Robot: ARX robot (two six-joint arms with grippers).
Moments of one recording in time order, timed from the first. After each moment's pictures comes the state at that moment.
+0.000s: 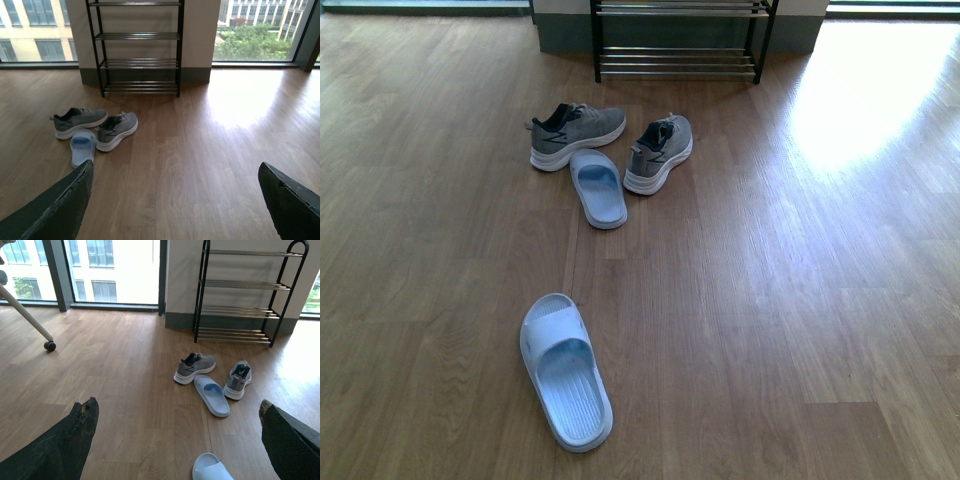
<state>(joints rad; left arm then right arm) 0.00 0.02 0.01 0.00 0.00 -0.01 0.00 0.00 0.02 0.00 0.00 -0.01</state>
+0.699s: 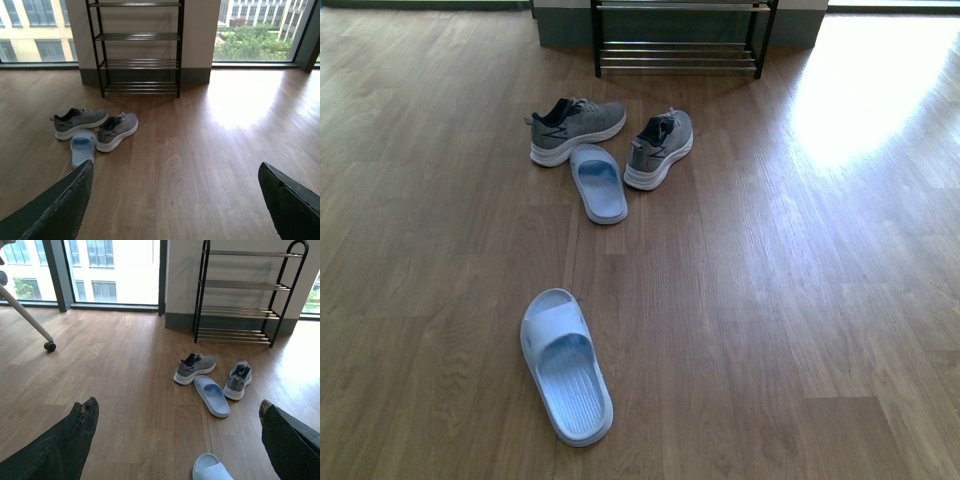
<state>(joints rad) 0.00 0.02 0.01 0.00 0.00 -0.01 0.00 0.00 0.02 0.00 0.00 -0.01</state>
